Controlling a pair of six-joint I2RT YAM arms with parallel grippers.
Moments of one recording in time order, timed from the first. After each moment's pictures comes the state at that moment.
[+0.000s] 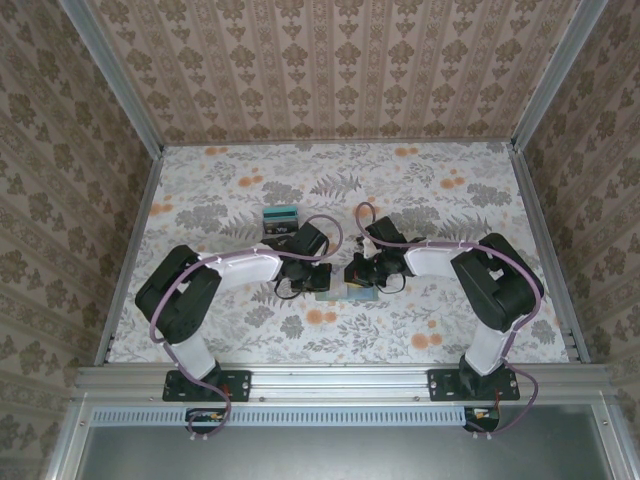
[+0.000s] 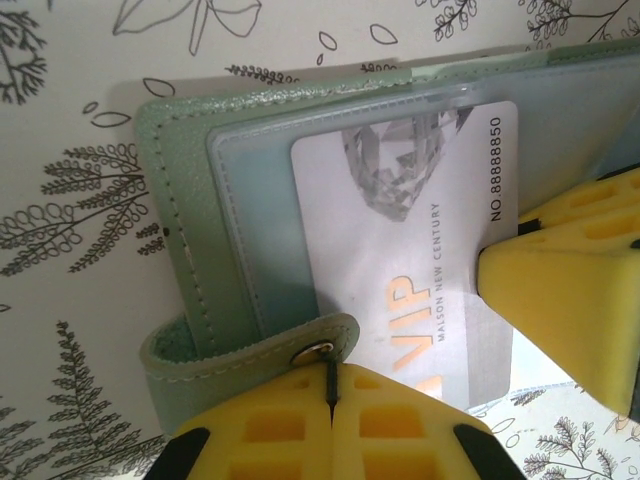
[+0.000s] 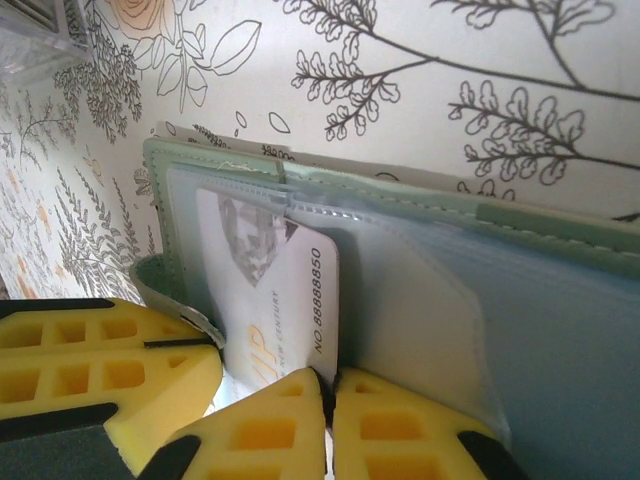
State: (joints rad) left arm -0.80 1.72 0.94 -0.40 0.25 -0.65; right arm 0.53 1.77 0.85 -0.14 -0.53 0.74
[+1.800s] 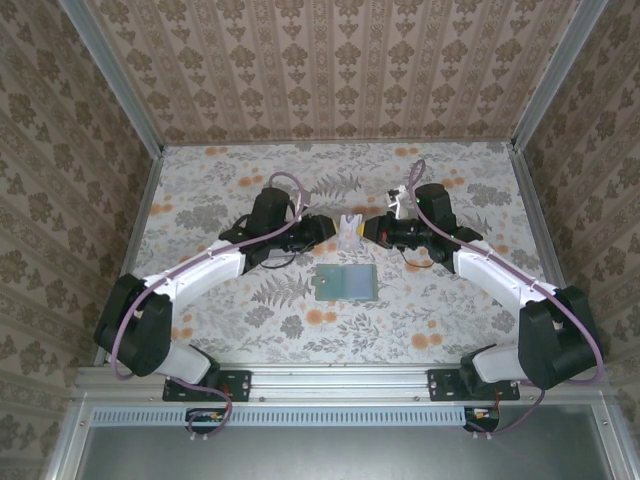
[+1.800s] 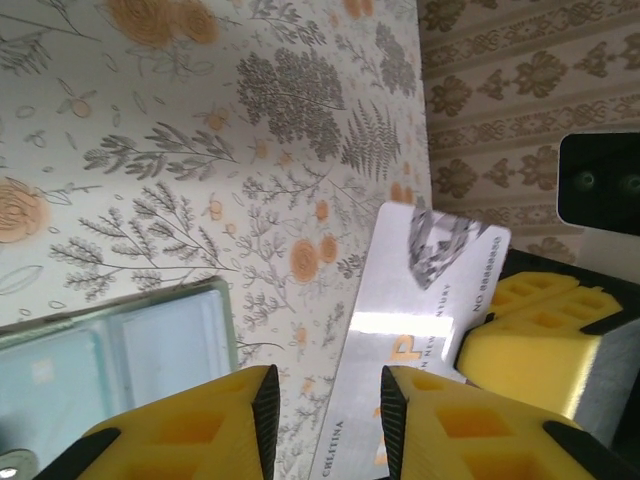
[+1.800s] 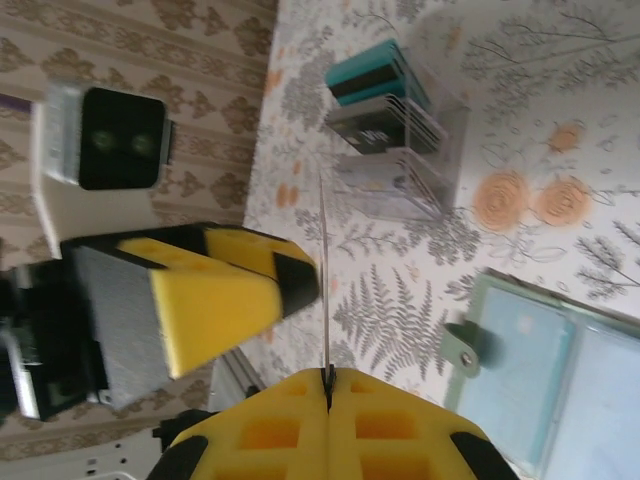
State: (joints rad) left arm -0.64 1.45 0.92 -0.02 0.53 -0.96; right arm 0.33 1.37 0.85 -0.03 -0.73 0.79
